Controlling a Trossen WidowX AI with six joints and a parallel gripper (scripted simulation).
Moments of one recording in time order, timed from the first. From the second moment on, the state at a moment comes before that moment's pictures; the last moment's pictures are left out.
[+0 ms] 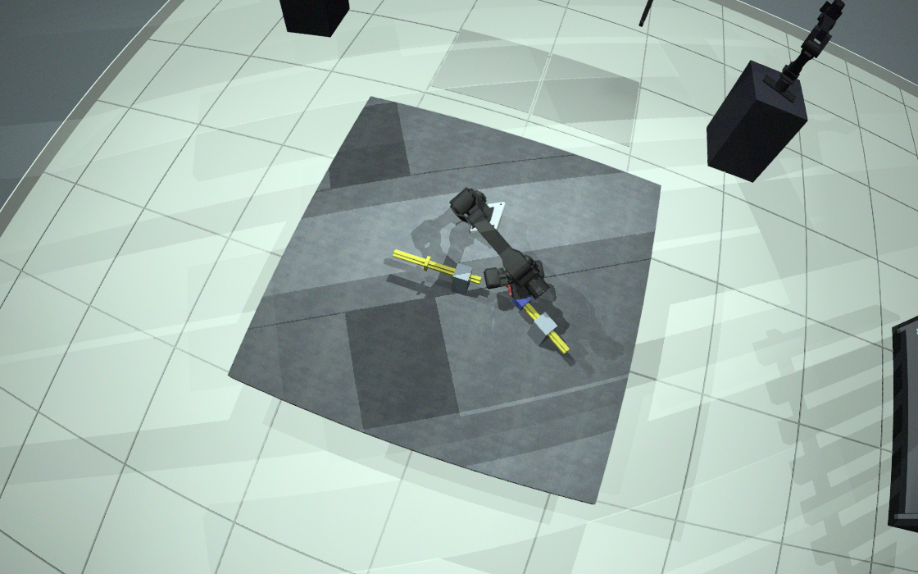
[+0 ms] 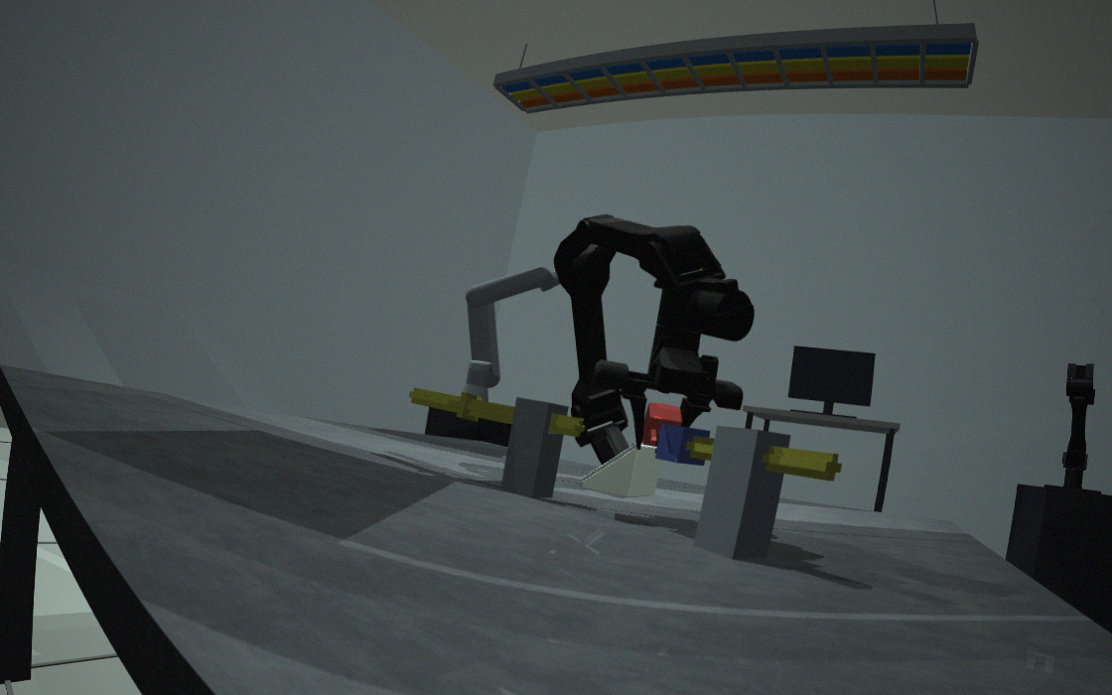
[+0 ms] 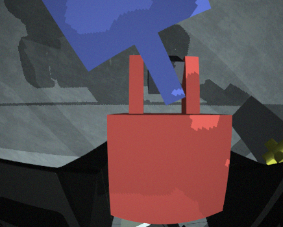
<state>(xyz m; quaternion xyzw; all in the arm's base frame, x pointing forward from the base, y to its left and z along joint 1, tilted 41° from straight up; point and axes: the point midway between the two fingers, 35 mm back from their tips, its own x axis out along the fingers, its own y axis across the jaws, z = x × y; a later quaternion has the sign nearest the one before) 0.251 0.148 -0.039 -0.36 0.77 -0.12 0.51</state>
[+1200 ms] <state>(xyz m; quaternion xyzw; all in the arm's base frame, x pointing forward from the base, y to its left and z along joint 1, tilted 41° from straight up) 0.251 0.148 -0.038 -0.36 0.77 -0.12 0.51</state>
